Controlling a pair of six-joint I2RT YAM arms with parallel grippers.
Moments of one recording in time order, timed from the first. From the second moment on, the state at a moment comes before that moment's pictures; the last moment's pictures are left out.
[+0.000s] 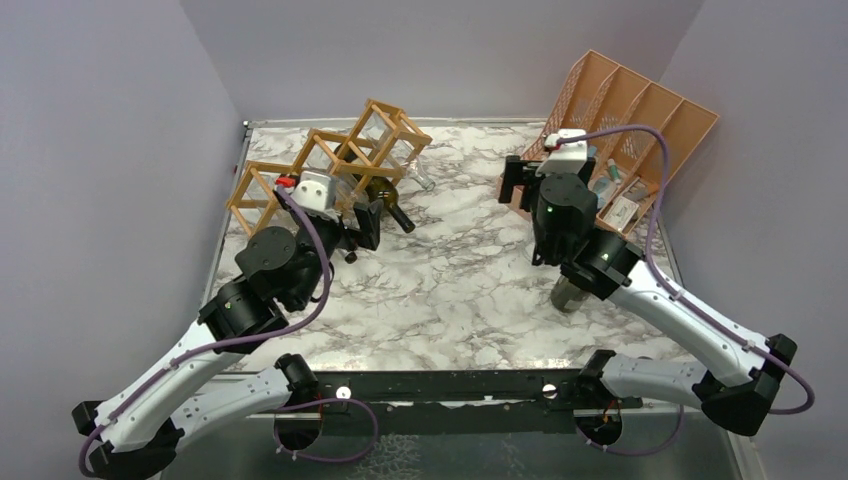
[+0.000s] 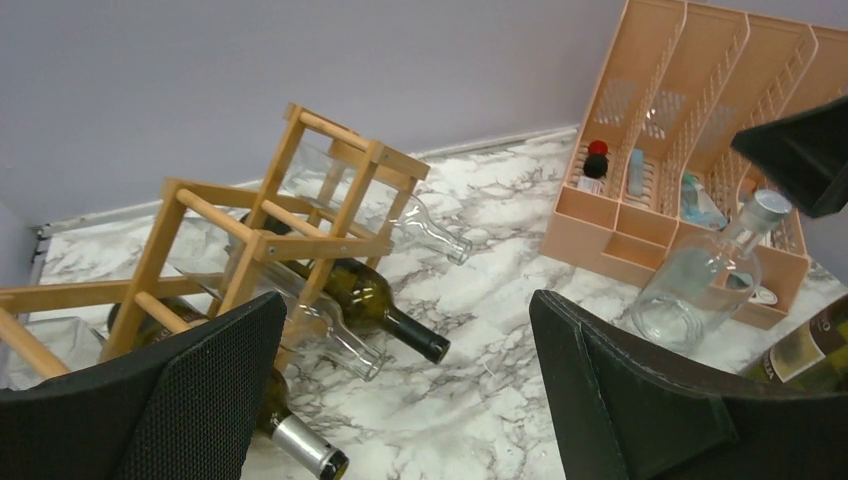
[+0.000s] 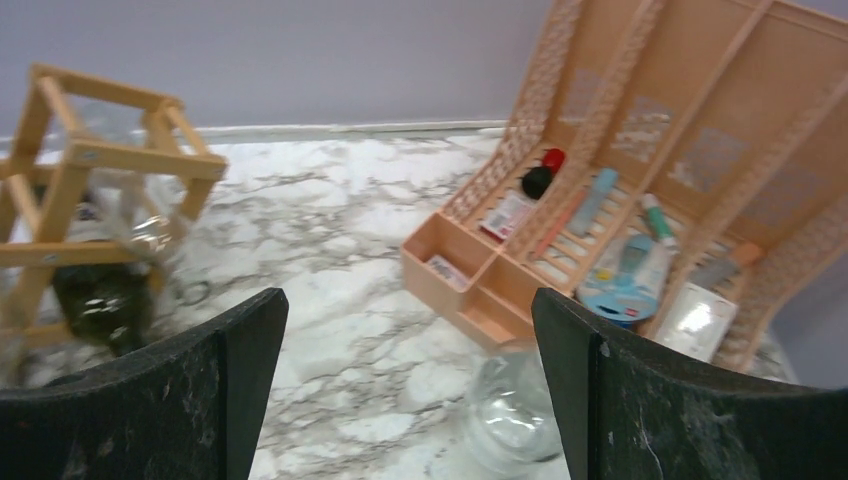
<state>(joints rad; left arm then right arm) -0.90 0.72 1.05 -0.28 -0.56 -0.03 0.86 1.11 1.16 -0.19 0.87 0.11</state>
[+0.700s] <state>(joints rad) -0.90 0.84 1.02 -0.25 -0.43 -0.12 0.71 0.75 0.92 -0.40 1.13 0.26</state>
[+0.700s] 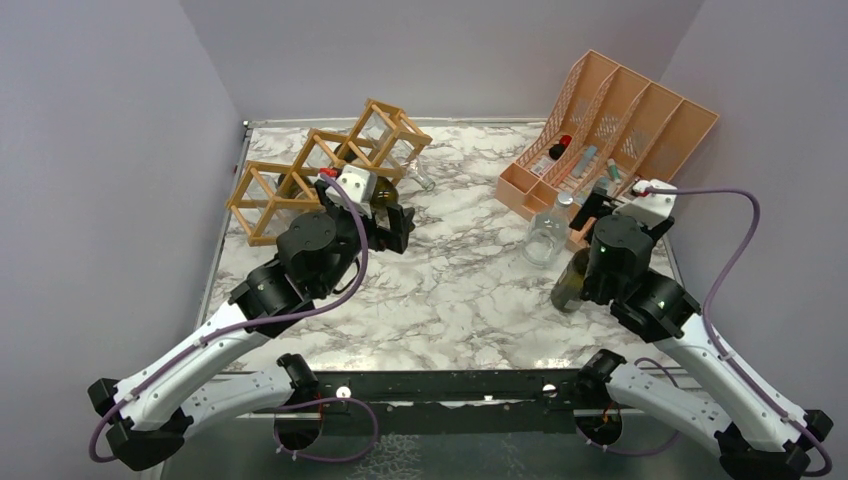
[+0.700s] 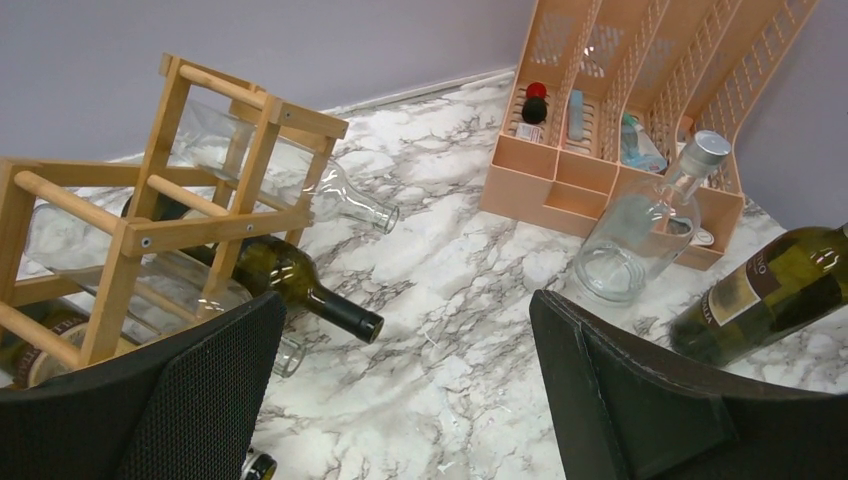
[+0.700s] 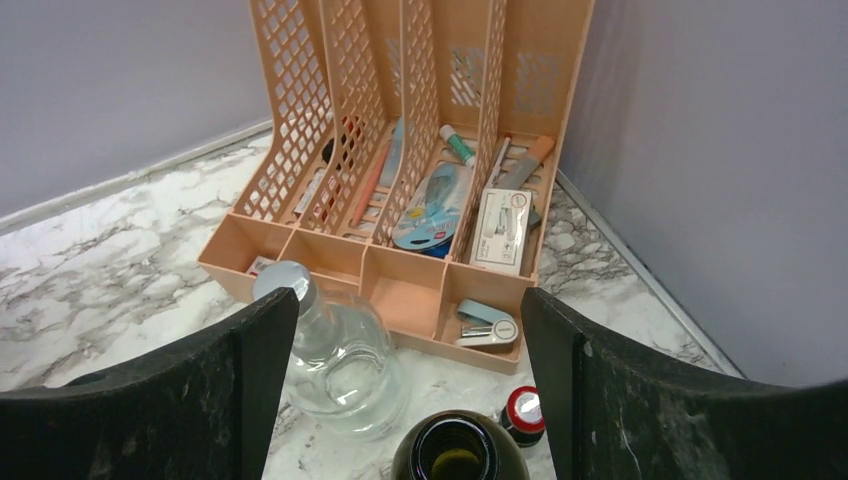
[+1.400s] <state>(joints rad) -0.90 0.87 1.01 -0.24 -0.39 -0.16 0.70 0.77 0.85 -0.64 1.17 0.57</state>
